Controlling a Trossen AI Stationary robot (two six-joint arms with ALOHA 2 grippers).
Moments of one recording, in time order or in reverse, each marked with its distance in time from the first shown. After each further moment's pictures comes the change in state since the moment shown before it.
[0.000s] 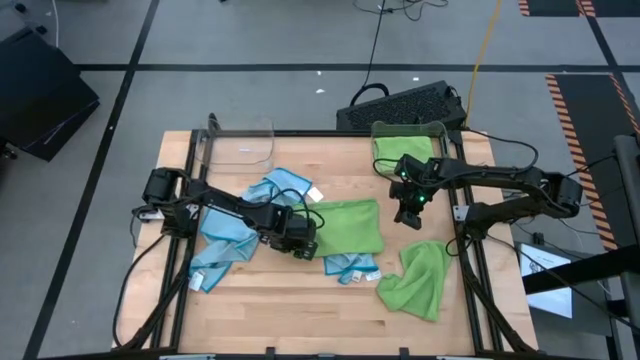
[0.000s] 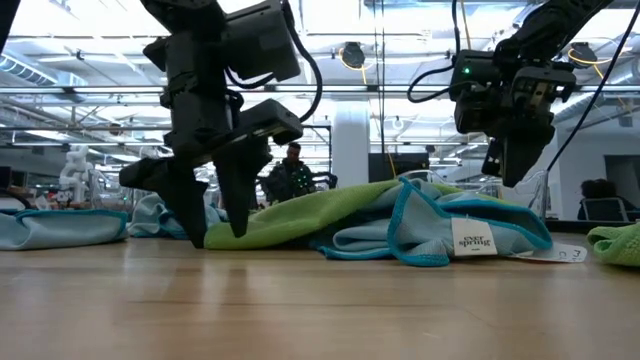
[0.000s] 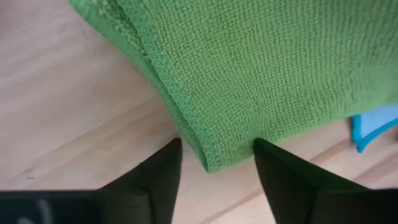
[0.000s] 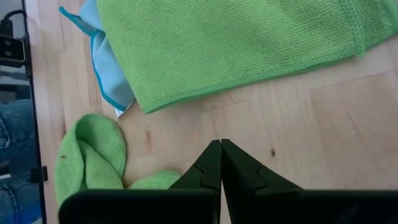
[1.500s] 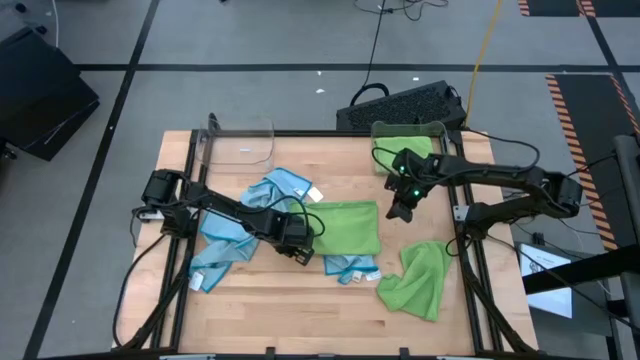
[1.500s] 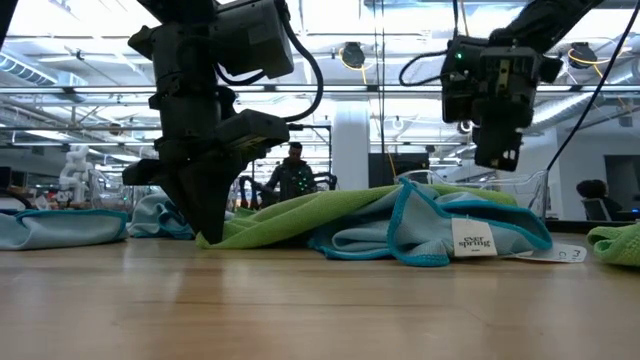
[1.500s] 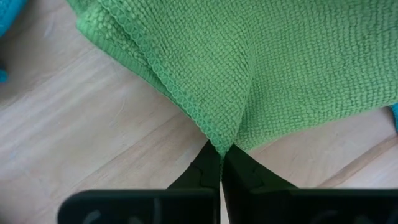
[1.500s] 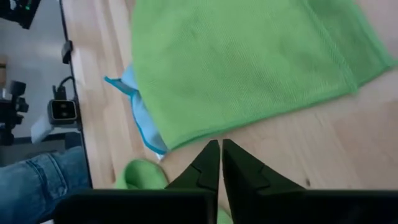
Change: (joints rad) left arm -0.026 0.002 -0.001 -0.066 -0.175 0.134; right arm 0.000 0.000 0.060 0.072 -0.074 0.250
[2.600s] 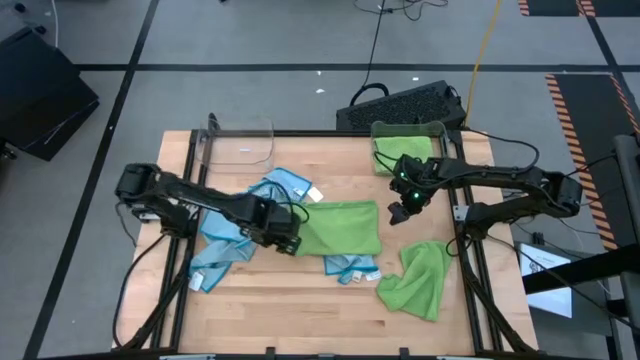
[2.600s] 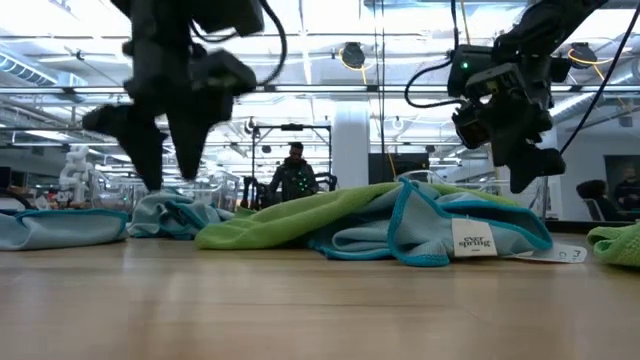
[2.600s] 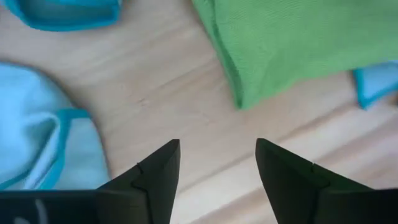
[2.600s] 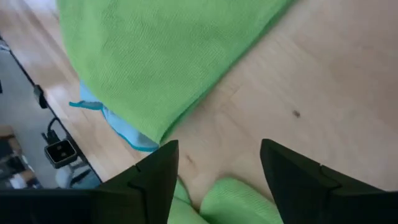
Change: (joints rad) left arm 0.018 -0.261 -0.005 -0.232 0.128 -0.137; right arm 0.034 -0.004 -0.037 -0.083 0.078 0.398
